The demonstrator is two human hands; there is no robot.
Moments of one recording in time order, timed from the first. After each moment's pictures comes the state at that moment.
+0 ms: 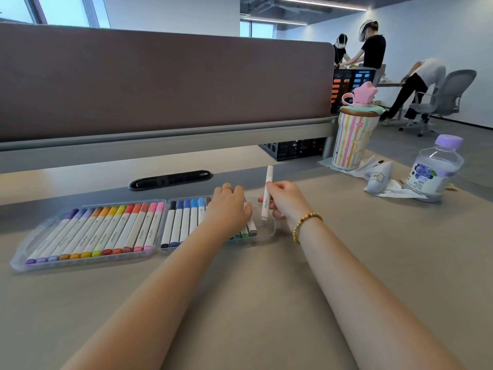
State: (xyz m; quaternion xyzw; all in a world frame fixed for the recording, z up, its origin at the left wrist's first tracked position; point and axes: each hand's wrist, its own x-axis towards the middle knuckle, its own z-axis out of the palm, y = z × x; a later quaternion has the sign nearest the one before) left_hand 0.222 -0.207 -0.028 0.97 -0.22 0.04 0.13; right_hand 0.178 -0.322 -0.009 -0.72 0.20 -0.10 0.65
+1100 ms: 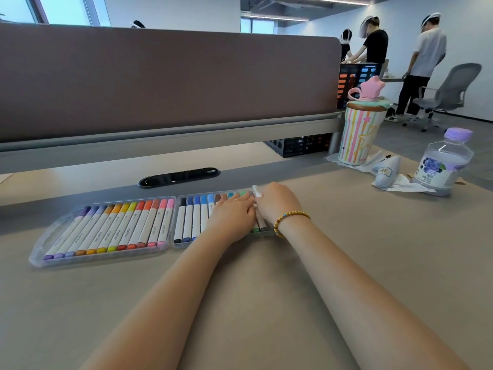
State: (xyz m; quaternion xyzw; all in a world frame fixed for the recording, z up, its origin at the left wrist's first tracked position) left_hand 0.216 -0.187 -0.041 0.95 -0.29 0.00 0.12; right_hand 0.190 -0.289 -0.016 -0.96 0.17 -0.10 0.21
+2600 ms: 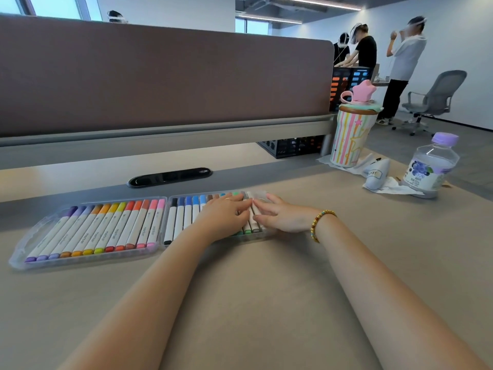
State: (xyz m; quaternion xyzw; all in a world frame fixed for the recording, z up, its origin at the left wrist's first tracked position) left_hand 0.228 -0.181 -0.039 0.94 -0.34 -0.02 0.09; right_hand 0.172 -0.340 -0.026 -0.97 0.00 0.14 0.22
